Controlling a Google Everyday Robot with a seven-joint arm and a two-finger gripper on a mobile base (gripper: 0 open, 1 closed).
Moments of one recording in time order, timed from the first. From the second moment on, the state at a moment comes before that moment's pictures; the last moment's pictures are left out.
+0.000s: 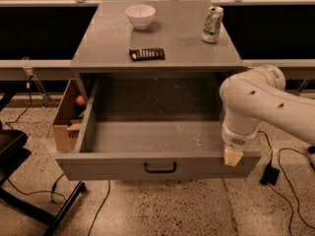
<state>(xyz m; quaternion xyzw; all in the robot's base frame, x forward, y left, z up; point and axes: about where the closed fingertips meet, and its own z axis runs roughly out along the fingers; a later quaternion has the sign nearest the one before) 0.495 -0.224 0.680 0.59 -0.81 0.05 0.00</state>
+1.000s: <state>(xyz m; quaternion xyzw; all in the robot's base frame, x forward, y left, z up) 0.464 -0.243 0.691 0.56 -0.83 0.06 0.02</state>
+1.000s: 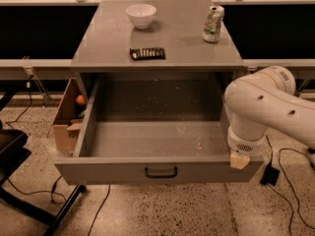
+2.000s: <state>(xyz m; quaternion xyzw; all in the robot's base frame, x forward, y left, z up) 0.455 -0.248 0.694 0.55 -0.83 0.07 0.03</state>
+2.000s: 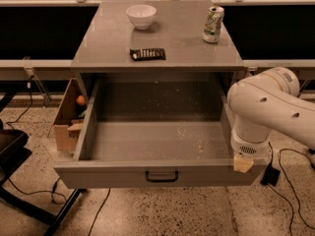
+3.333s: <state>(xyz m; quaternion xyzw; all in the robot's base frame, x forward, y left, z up) 0.453 -0.265 0.750 0.55 -0.83 0.09 0.02</state>
